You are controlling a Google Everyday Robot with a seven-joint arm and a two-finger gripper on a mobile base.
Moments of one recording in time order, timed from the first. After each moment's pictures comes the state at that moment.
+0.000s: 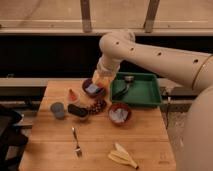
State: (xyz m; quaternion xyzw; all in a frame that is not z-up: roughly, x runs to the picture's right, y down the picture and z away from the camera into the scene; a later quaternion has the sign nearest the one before) arm 0.012 -0.064 0.719 -0.25 0.05 0.61 0.75
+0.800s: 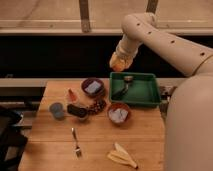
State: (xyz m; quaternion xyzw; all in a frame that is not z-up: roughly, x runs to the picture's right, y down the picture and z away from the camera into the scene) arm 0.092 -0.129 0.742 -0.21 0.07 0.70 0.68
